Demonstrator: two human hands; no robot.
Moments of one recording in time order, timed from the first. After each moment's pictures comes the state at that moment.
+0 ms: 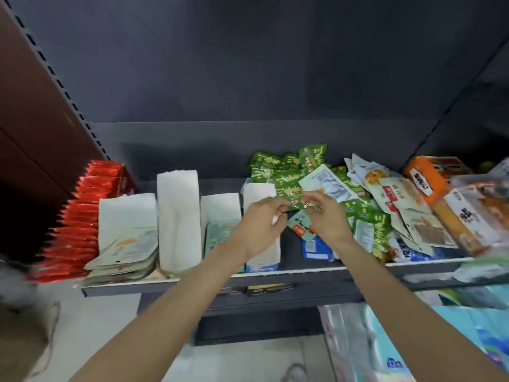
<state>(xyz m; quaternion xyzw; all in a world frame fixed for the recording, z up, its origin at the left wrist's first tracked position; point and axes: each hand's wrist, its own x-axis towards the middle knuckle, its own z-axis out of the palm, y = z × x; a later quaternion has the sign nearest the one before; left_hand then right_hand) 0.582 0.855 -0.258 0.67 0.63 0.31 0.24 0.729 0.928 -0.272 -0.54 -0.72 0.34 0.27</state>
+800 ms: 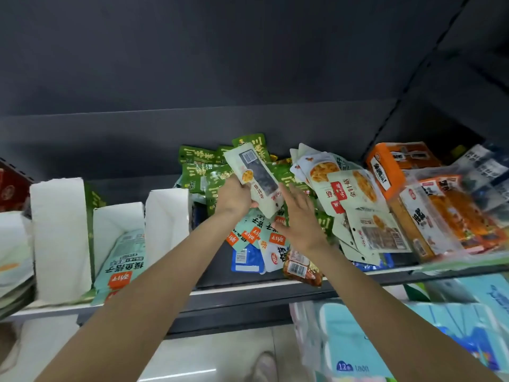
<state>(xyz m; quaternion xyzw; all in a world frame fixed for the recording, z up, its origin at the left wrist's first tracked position) 0.682 1.013 -0.296 0.35 0.77 0.37 0.38 0.837 1.020 -0.327 -0.52 -0.81 0.25 0.10</state>
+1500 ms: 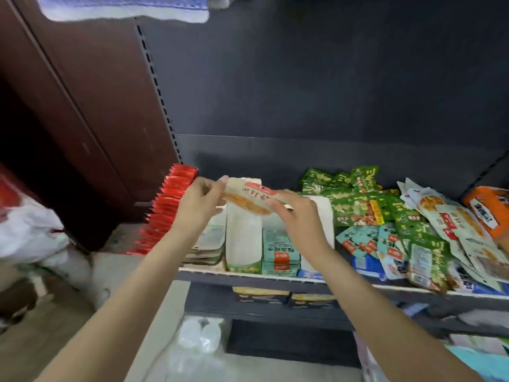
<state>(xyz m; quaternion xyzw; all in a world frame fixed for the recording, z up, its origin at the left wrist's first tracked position) 0.432 0.749 -0.187 0.31 0.74 0.54 0.26 0.595 0.827 -0.212 -0.30 -0.79 0.39 0.37</state>
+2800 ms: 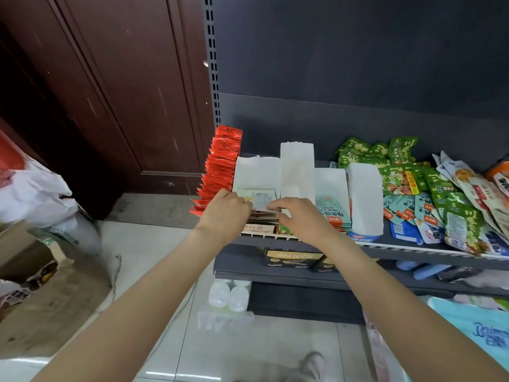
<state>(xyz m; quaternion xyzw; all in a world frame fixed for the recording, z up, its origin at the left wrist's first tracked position) 0.355 0.667 -0.259 0.70 0.70 -0.11 -0.09 0.510 0.748 -0.255 -0.36 -0.88 0.29 0.05</state>
